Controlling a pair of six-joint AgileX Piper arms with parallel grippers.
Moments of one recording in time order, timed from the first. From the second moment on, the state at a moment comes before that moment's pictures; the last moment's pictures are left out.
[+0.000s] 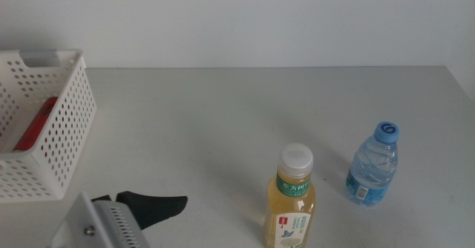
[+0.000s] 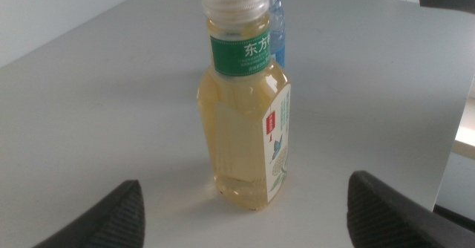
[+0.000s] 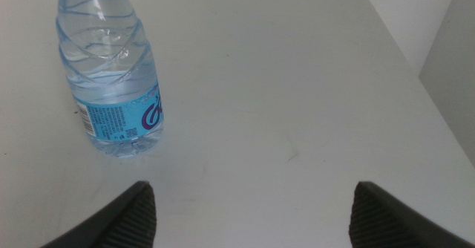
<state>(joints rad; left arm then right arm) -0.93 0.79 -0.28 0.20 -0.10 -0.16 0.05 -0.01 0.02 -0.10 0.38 0.08</state>
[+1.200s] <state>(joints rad) -0.85 1.57 -0.32 0.17 -0.95 -0.21 0.05 -0.01 0.02 -0.10 0.38 0.08</state>
